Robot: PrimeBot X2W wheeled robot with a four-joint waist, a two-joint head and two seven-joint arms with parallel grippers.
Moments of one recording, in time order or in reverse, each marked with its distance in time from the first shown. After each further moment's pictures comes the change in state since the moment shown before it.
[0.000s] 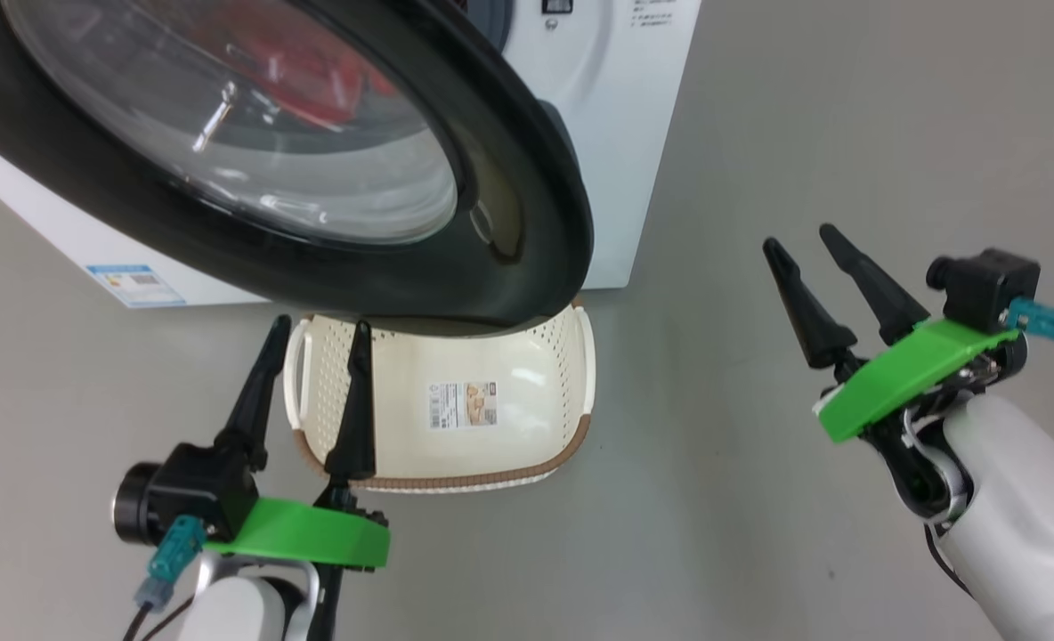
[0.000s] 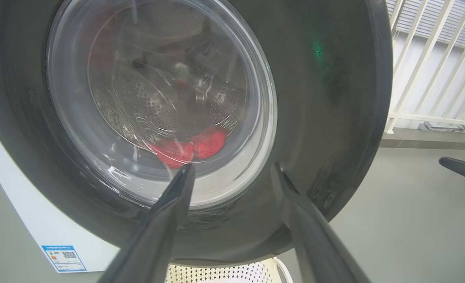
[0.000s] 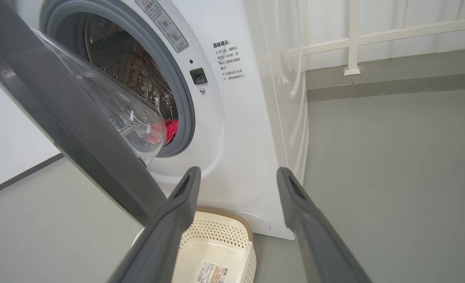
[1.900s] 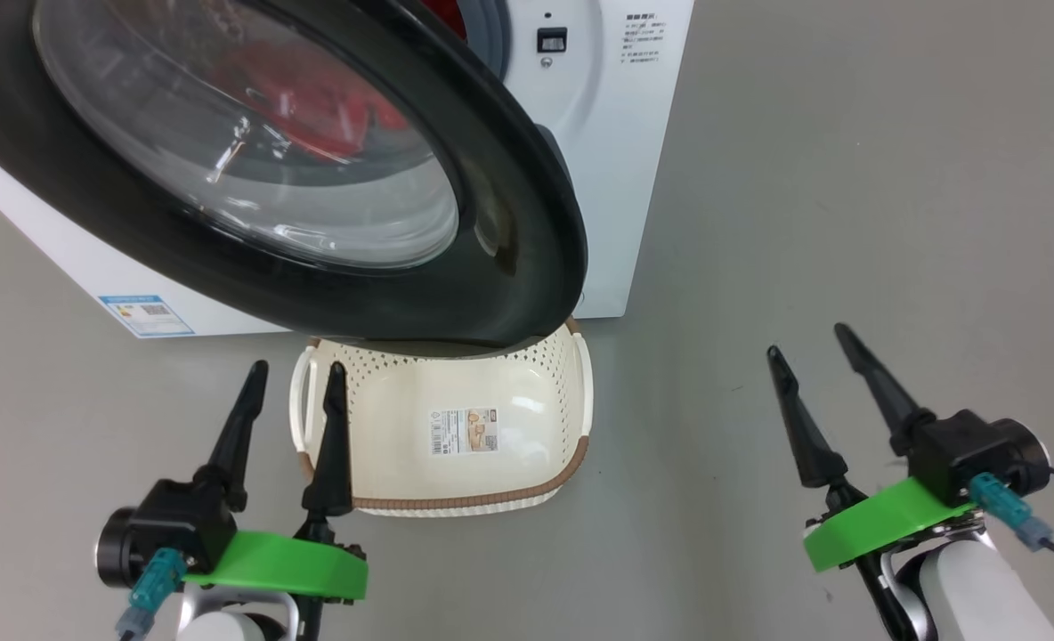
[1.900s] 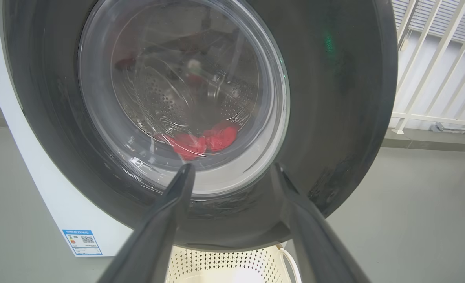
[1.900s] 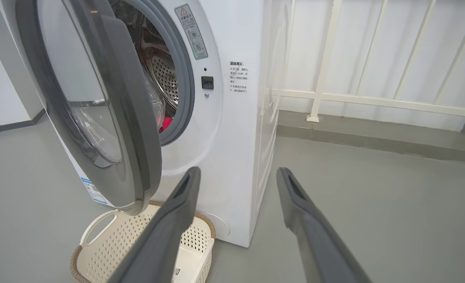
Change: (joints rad) left arm 0.072 0.001 0.050 0.014 -0.004 -0.016 0.000; right arm 0.377 0.222 -0.362 -0.260 -0.644 0.000 -0.052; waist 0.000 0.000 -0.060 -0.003
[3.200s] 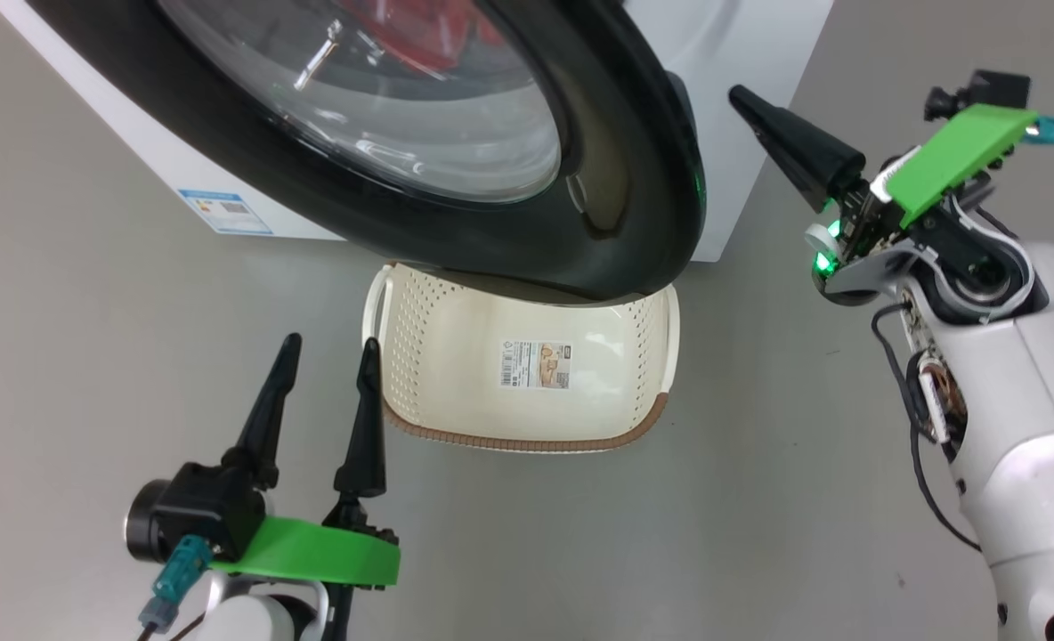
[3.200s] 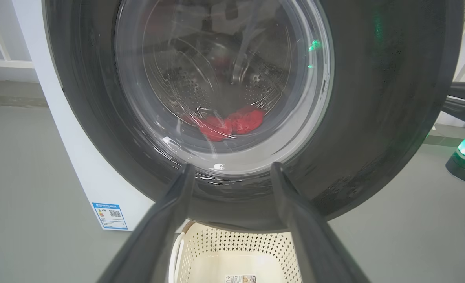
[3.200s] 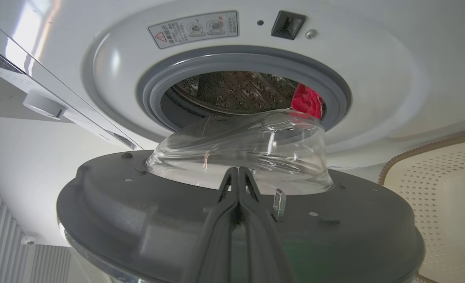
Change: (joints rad) left arm -0.029 0.000 -0.070 -0.048 -0.021 0.034 0.000; right arm -0.635 0.000 -0.007 0.397 1.436 0.000 0.756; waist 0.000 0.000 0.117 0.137
